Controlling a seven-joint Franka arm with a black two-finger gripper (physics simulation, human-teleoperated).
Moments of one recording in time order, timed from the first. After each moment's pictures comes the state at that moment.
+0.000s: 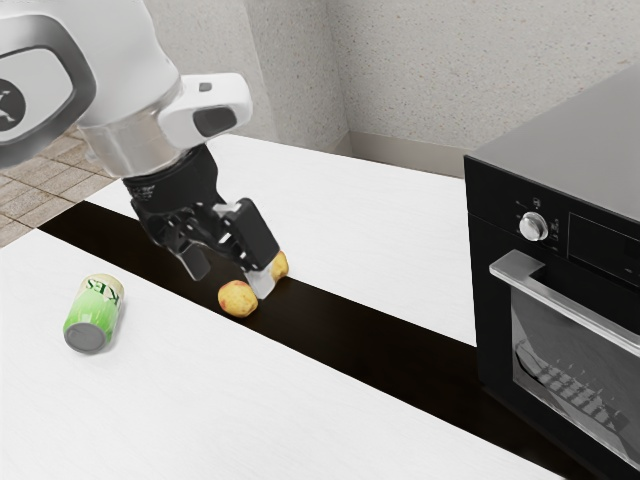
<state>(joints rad) -0.21 -0.34 0.03 -1.74 -0.04 1.53 -0.26</state>
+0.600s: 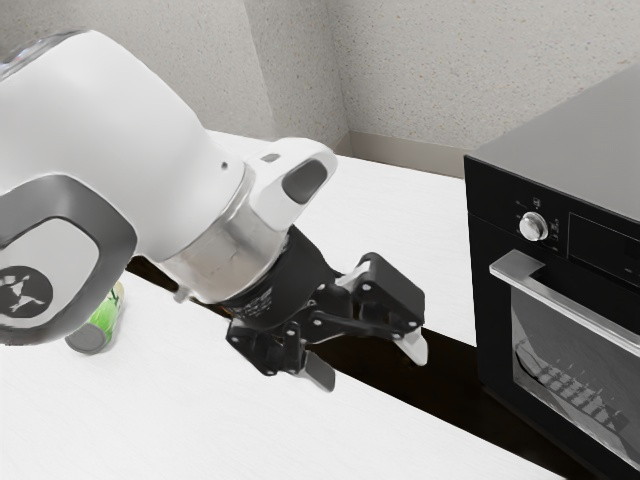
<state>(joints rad) -0.62 -0.45 0.11 -2.04 -0.08 2.06 -0.98</state>
